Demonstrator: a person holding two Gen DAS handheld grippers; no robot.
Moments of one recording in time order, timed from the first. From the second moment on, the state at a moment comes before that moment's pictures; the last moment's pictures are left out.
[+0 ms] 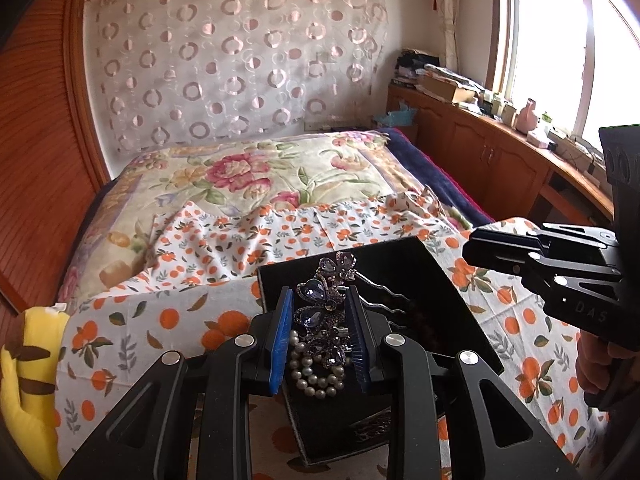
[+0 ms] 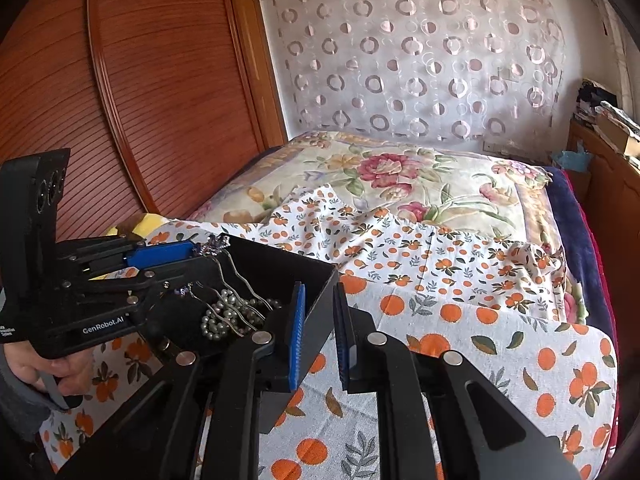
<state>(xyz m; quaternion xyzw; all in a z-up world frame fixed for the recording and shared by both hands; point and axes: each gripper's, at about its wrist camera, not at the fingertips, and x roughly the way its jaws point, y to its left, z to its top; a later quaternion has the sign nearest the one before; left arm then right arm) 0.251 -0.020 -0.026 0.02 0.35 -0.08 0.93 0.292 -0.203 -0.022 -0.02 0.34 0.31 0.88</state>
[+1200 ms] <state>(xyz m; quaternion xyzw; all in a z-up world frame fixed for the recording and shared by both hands) 0.111 -0.008 -0.044 0.05 0.37 -0.10 0.92 0.184 -0.227 -0.031 -0.05 0.36 0.29 0.88</state>
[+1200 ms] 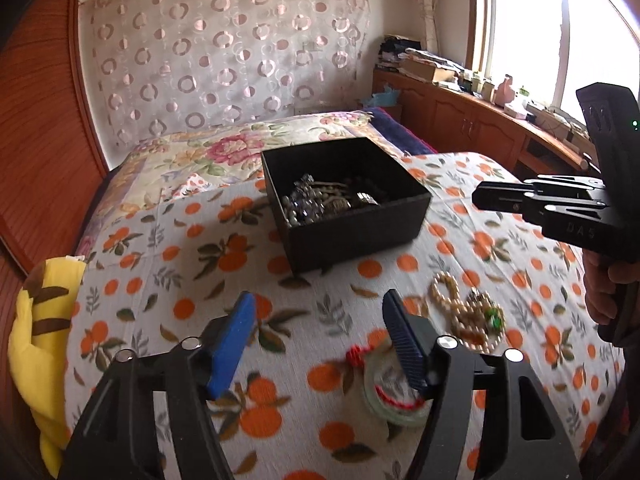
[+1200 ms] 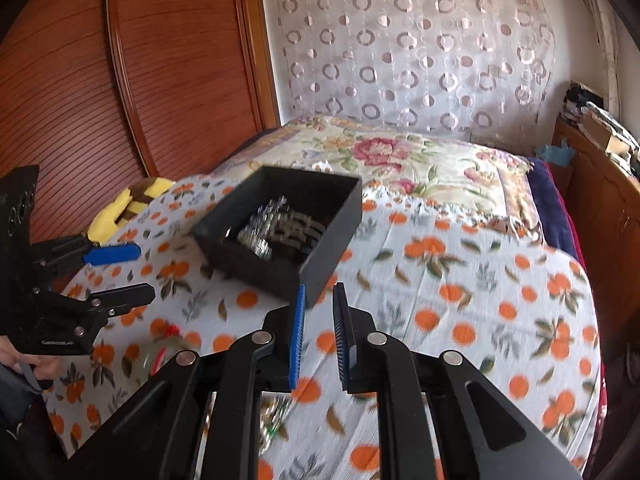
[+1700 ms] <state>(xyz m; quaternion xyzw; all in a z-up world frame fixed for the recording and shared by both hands) 0.072 -0.014 -0.069 0.07 0.40 -0.10 0.91 0.131 -0.224 -0.064 -0.06 0.40 0.30 0.86</state>
